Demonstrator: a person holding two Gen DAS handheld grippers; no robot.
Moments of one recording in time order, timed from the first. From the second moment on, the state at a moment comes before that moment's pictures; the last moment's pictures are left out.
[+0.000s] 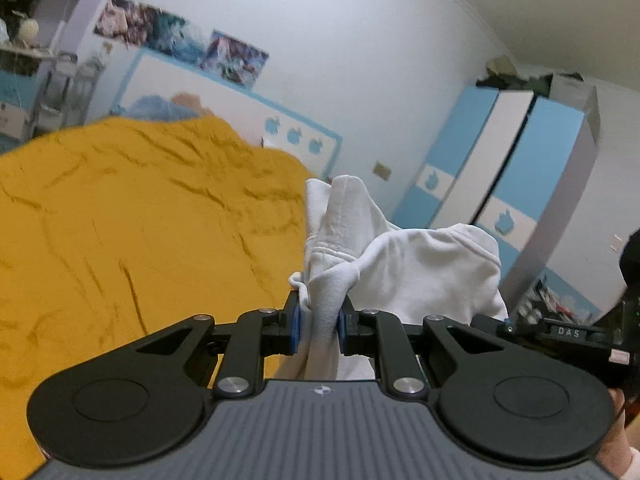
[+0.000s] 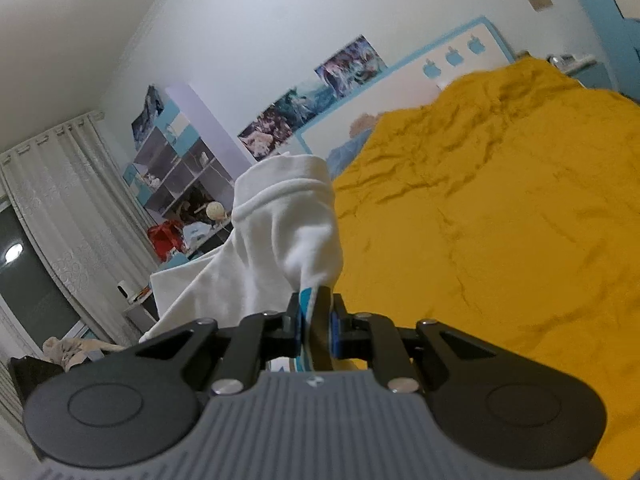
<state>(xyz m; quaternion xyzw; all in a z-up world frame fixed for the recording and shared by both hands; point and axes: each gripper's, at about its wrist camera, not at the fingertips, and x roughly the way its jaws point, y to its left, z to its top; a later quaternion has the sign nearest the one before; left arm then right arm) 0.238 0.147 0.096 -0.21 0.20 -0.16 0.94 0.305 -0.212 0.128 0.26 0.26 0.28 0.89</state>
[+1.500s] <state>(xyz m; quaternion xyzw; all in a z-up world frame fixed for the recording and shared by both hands) 0.295 0.133 -0.004 -0.08 0.41 -0.13 0.90 0.332 -0.203 0.009 0.04 0.42 0.20 0.88</state>
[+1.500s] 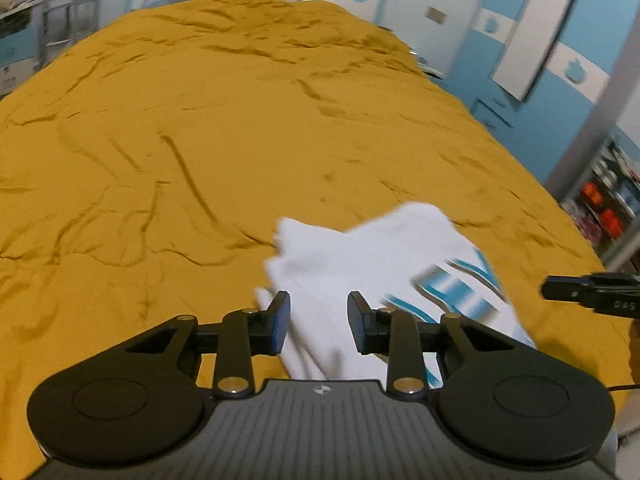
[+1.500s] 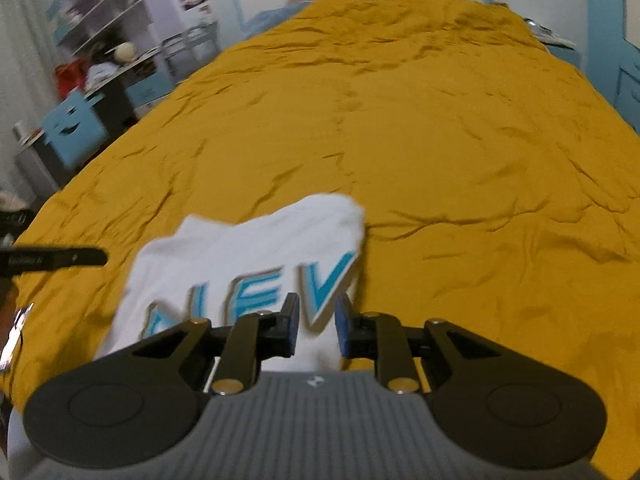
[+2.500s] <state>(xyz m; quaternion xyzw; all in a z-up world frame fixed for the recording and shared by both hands) 0.190 0.080 -0.083 0.00 0.45 -0.14 0.88 0.196 -0.173 -0.074 -0.10 0.43 0.20 0.88</state>
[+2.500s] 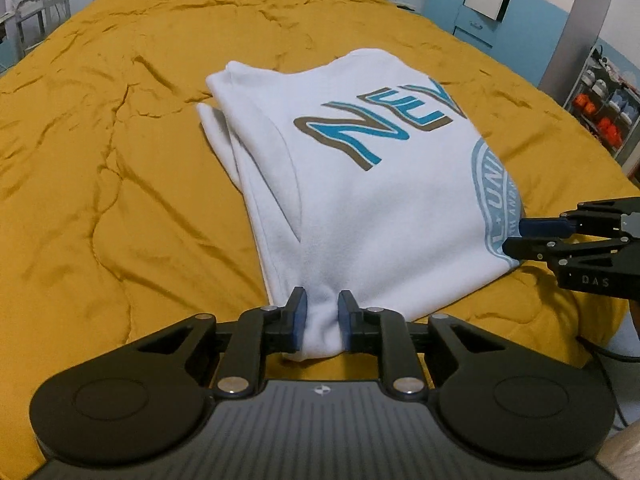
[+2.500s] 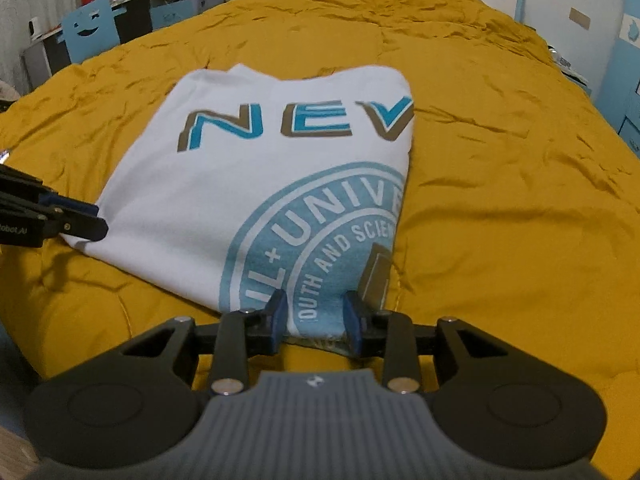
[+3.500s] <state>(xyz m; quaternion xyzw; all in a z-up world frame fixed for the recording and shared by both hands) 0.127 0.042 0.083 0.05 0.19 -0.02 0.98 0.155 -0.180 0.095 -0.03 0.25 0.17 0.95</state>
